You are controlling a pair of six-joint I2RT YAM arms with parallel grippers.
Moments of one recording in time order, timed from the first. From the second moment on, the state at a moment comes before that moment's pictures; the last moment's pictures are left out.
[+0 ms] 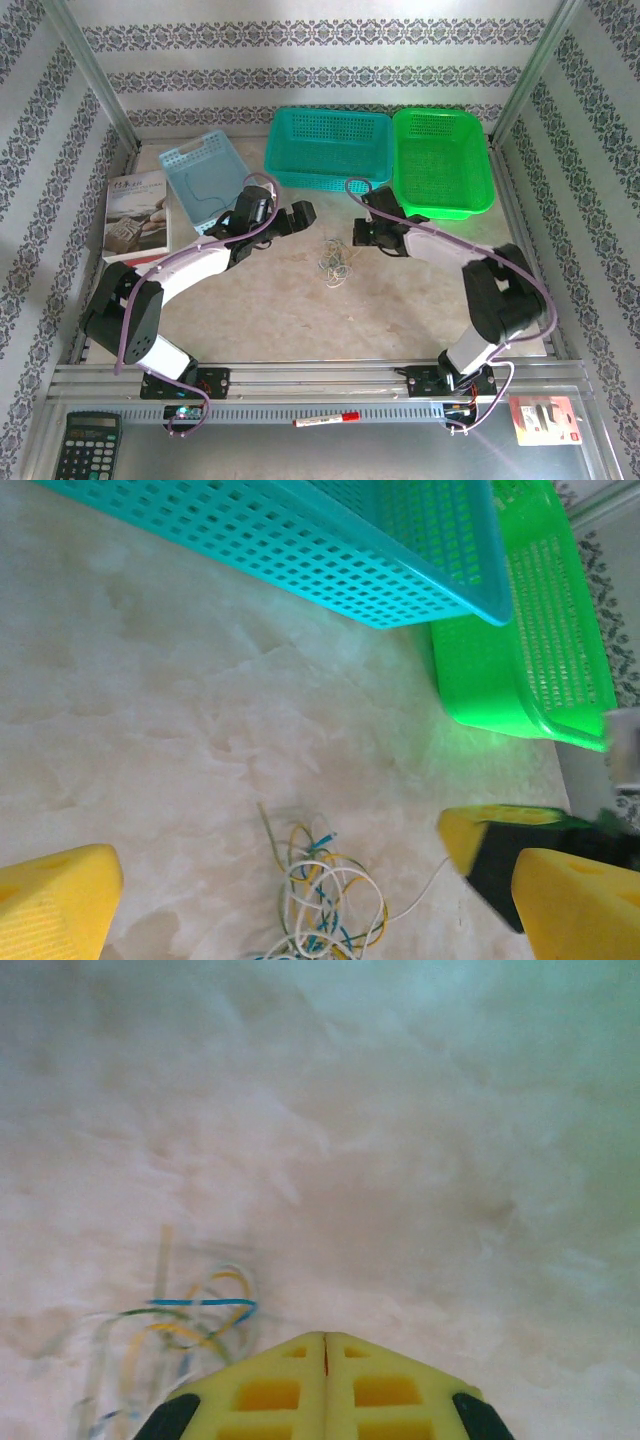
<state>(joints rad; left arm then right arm) -0.48 1.53 0.92 0.04 0.19 -0.75 0.46 1.59 0.97 -0.28 -0.04 0.43</state>
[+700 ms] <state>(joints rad) -0.52 1.56 0.86 0.13 0.33 -0.62 0.47 1.31 1.17 -0.37 -0.18 0.45</state>
